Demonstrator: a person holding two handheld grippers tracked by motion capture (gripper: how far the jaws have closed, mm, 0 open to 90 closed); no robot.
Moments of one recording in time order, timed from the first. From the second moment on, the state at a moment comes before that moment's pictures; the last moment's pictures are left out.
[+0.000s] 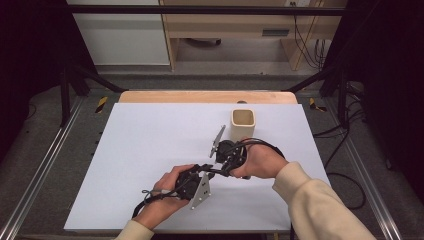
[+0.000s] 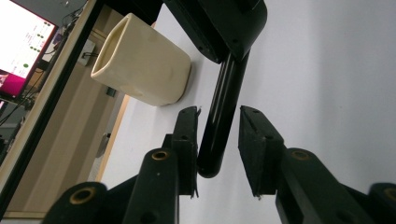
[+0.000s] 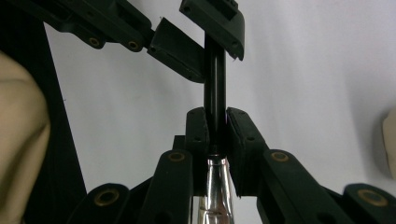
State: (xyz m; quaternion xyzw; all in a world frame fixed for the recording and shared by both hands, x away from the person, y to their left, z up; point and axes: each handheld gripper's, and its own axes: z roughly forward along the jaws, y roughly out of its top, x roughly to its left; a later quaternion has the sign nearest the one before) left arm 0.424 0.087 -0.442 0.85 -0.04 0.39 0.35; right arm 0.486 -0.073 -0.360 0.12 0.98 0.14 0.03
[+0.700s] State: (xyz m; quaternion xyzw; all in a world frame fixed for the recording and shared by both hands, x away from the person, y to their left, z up) left arm 0.424 0.093 -0.441 0.88 -0.07 0.37 0.28; right arm 0.484 -0.085 -0.354 0.10 0.98 0.18 0.03
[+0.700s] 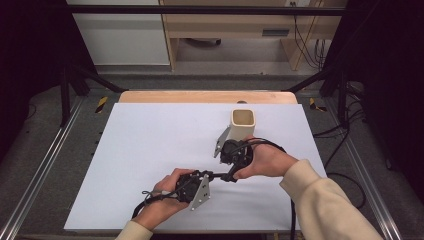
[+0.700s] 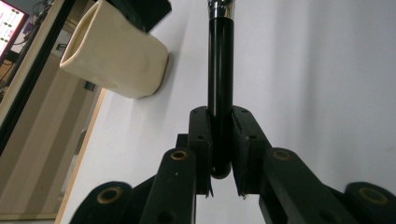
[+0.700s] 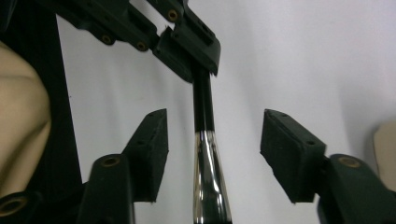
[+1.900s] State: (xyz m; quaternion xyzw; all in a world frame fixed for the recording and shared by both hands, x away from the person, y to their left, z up) left arm 0.428 0.117 -0.453 0.87 0.02 0.36 0.34; right arm 0.475 -0.117 -0.359 0.16 0.95 0.24 0.13
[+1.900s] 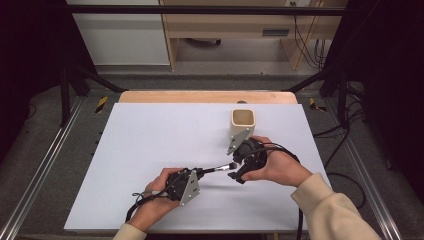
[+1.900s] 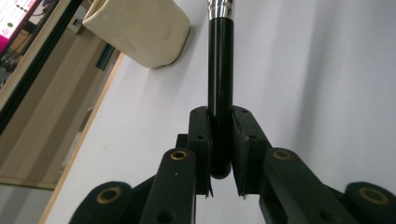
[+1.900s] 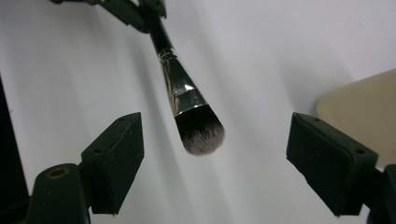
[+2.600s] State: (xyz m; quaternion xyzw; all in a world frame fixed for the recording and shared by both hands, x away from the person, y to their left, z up) left arm 0.438 0.149 -0.441 0.81 0.18 0.33 0.44; right arm 0.455 -0.142 -0.388 0.32 0.79 0.47 0.21
